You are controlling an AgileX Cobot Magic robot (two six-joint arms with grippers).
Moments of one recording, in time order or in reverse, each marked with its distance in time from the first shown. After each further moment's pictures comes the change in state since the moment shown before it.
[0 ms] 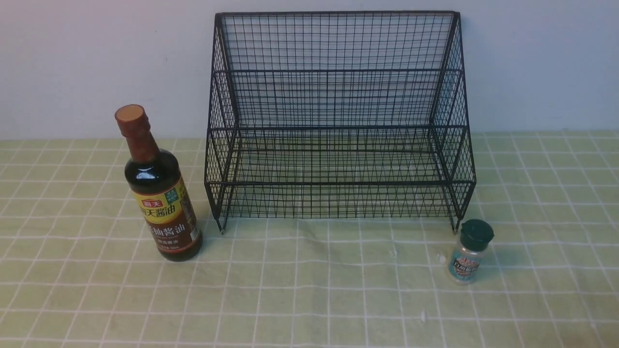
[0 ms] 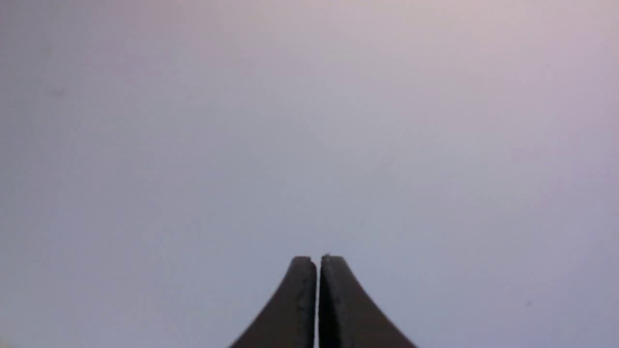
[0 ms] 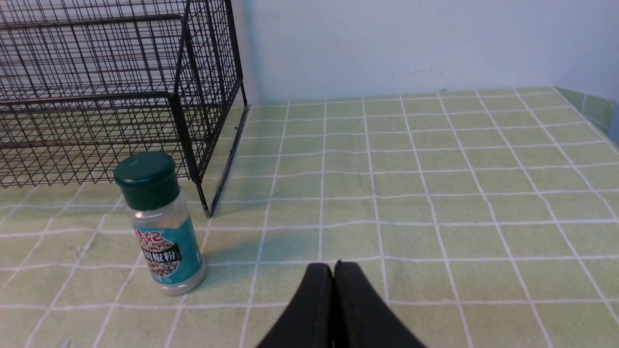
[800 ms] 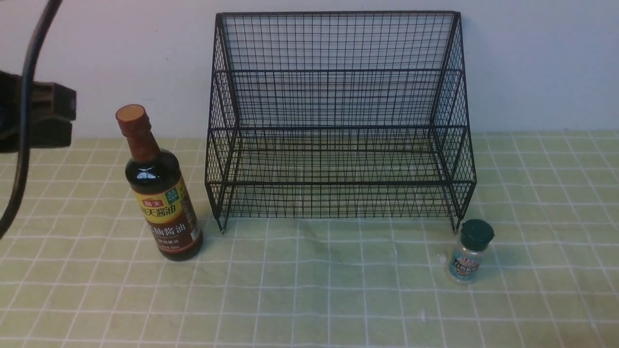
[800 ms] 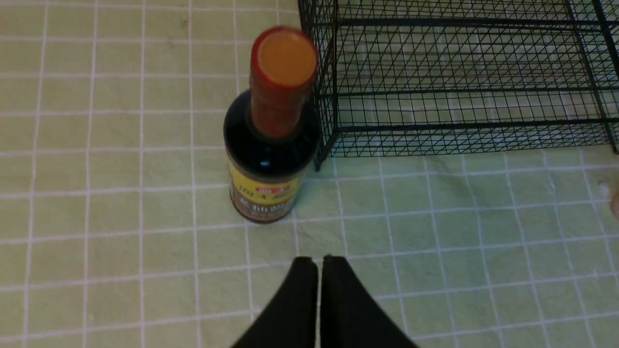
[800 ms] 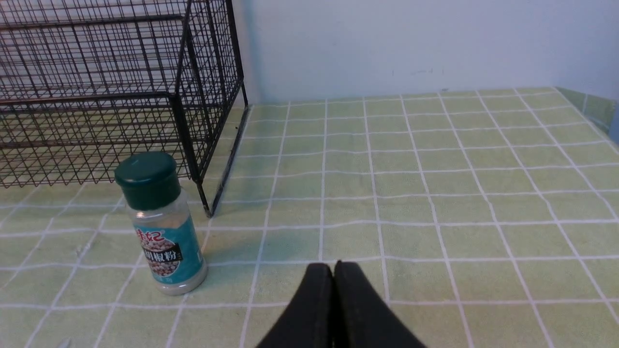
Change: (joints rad) right arm 0.000 0.000 0.000 0.000 0.000 0.000; left arm 0.000 1.172 -1.229 0.327 1.474 0.113
